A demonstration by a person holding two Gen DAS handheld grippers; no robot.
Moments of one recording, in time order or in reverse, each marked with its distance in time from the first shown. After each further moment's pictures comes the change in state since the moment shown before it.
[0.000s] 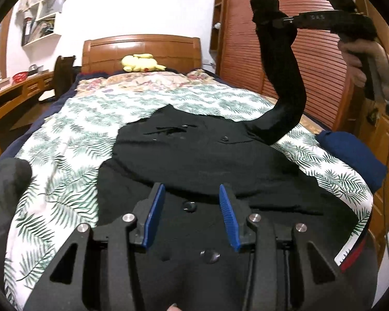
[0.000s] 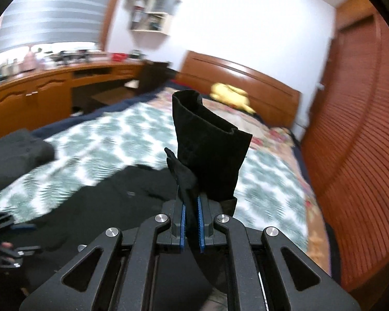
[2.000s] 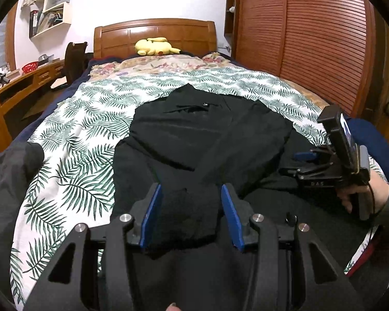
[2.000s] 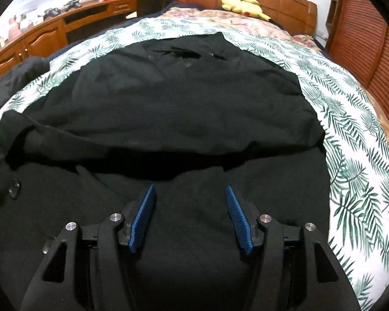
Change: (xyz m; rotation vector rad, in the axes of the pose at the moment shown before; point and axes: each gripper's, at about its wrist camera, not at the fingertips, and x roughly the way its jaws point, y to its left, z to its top) left arm 0.027 0.016 -0.018 0.004 0.107 0.075; right arm 0.130 0.065 -0.240 0.192 0.376 0.096
